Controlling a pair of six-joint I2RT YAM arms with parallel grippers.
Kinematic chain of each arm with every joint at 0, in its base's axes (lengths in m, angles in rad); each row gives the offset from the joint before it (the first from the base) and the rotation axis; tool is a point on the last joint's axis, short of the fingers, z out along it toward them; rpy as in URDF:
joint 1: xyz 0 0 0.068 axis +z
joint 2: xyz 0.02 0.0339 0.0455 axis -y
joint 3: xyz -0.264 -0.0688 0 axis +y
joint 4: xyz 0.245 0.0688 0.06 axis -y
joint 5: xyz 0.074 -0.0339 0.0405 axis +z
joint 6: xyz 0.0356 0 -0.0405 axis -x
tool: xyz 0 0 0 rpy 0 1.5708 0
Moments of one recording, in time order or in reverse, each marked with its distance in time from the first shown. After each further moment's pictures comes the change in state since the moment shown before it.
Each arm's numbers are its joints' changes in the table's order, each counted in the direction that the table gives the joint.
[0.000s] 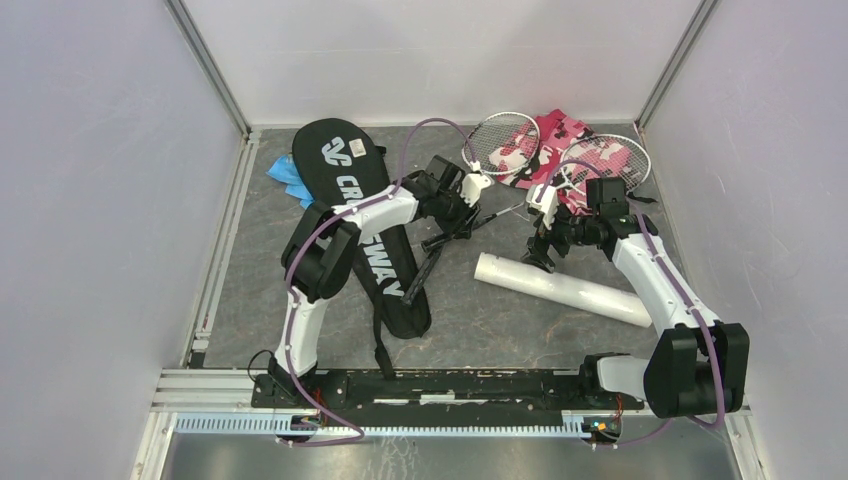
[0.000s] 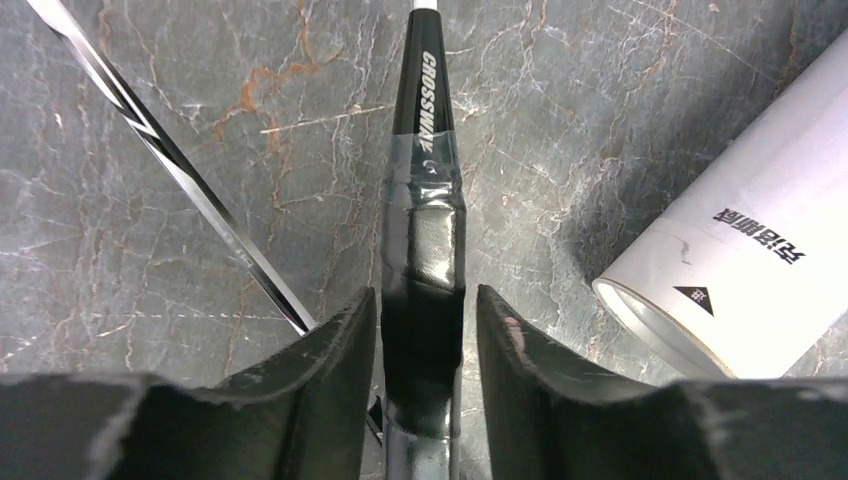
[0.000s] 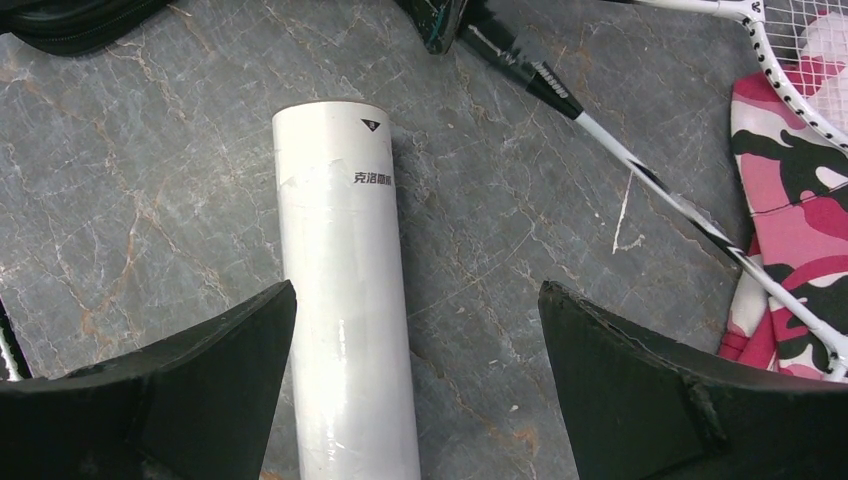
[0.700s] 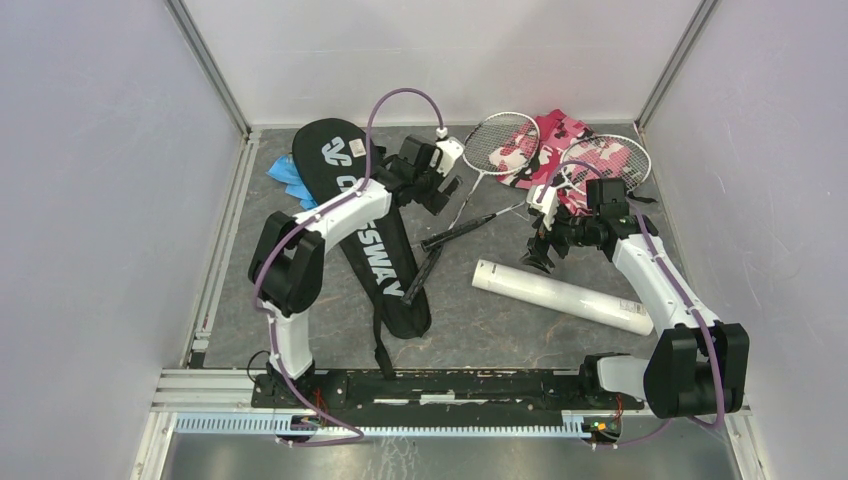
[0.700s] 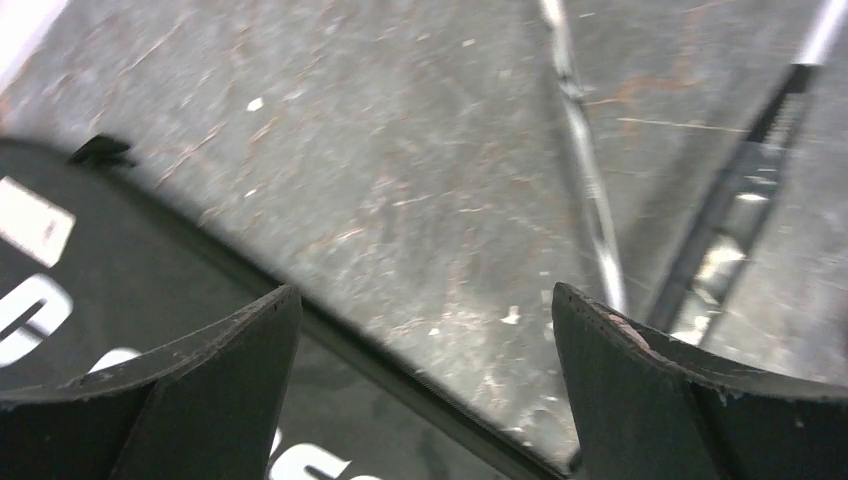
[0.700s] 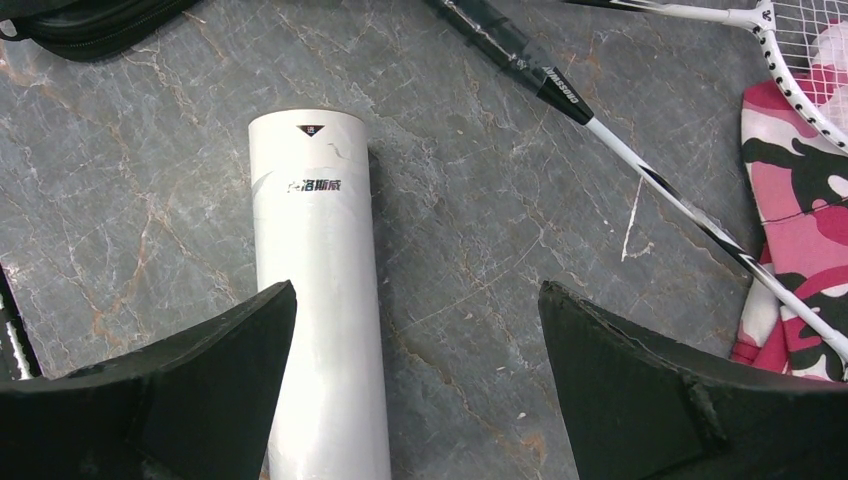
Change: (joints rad) left arm 0.056 0.205 0.060 0.051 0.423 -0.011; right arm -0.003 0.002 0.006 0.000 0.023 0.000
